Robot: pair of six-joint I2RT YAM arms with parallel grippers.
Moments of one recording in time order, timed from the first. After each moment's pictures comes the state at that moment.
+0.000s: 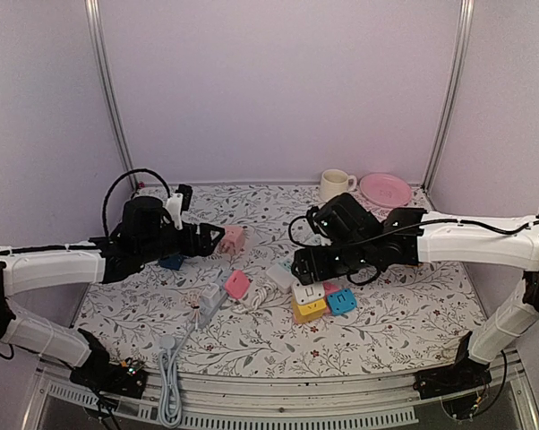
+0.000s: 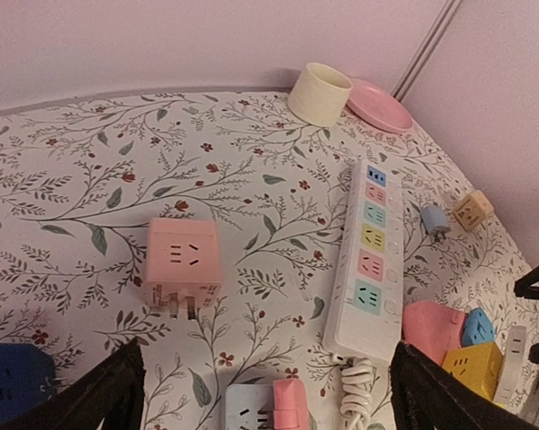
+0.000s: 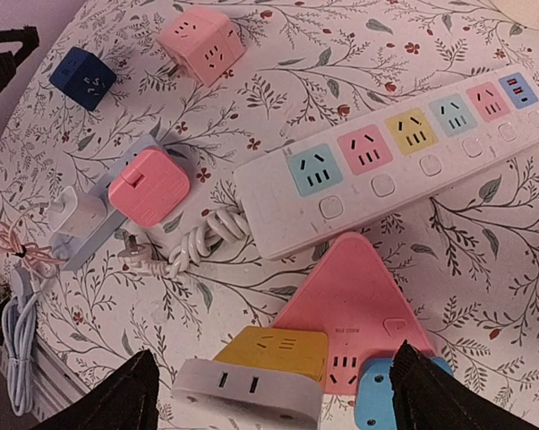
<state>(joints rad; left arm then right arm) -0.59 1.25 0.64 0.20 0.00 -0.36 1.02 1.54 1.18 -0.52 0.19 0.58</state>
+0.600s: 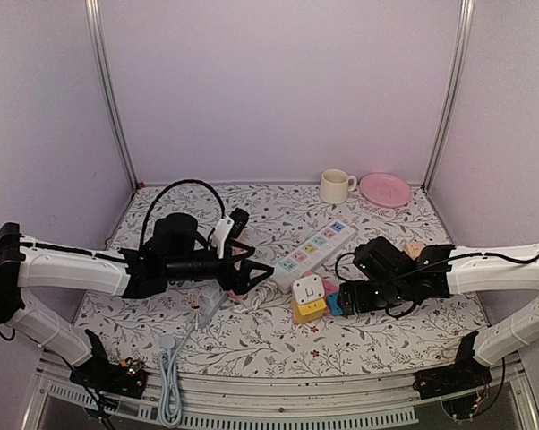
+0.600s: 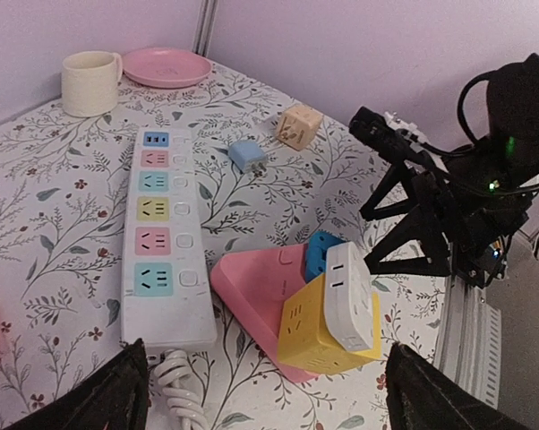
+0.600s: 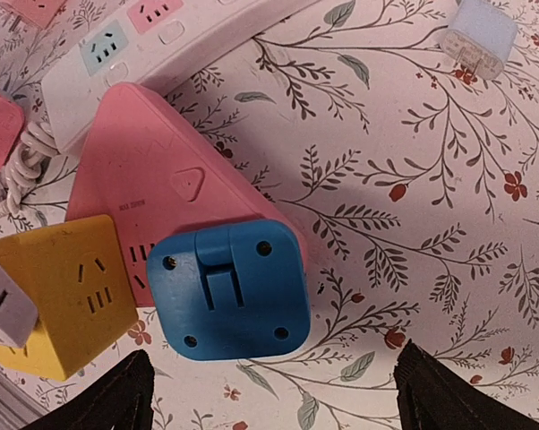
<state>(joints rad) -0.89 1.39 0.68 0.37 0.23 -0.22 0.99 1.31 0.78 -0.54 0.26 0.75</state>
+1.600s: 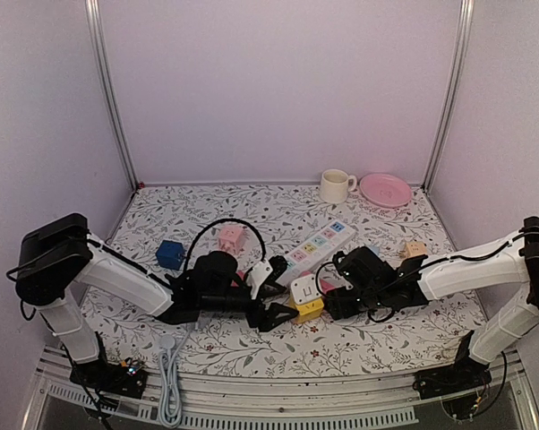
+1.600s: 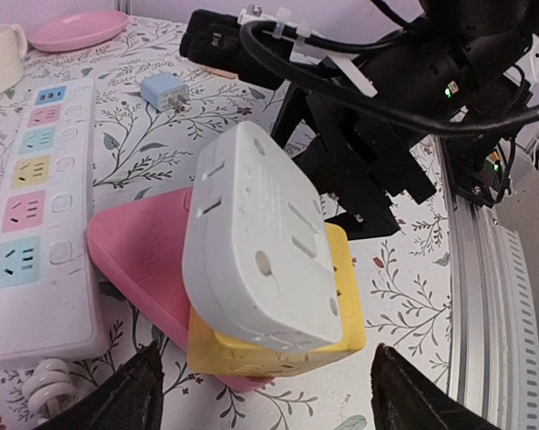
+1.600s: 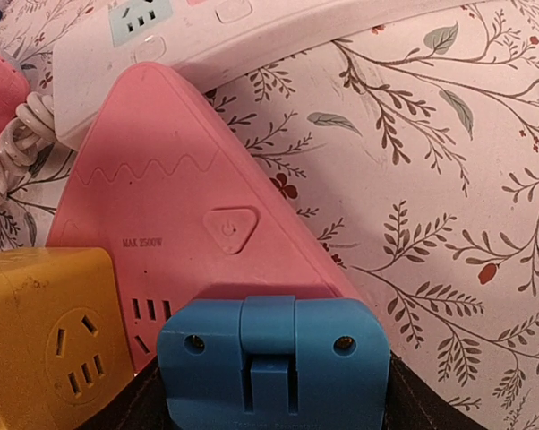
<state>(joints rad) -1.06 1.72 0.67 0.66 0.23 -0.12 0.98 1.50 0.71 -0.21 0.22 0.59</state>
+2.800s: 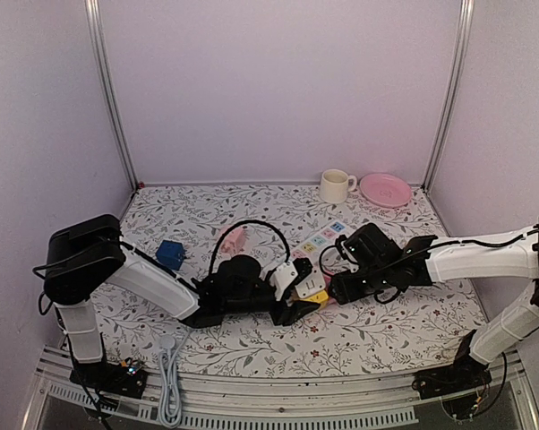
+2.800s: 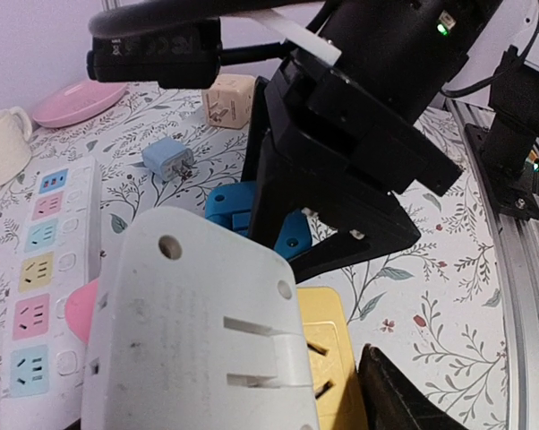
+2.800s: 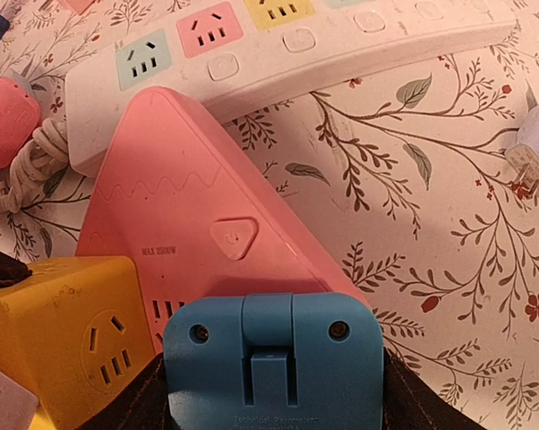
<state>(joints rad) -1.12 1.91 0.82 0.78 0.08 0.05 0.90 1.46 0.82 -0.37 0.15 0.48</state>
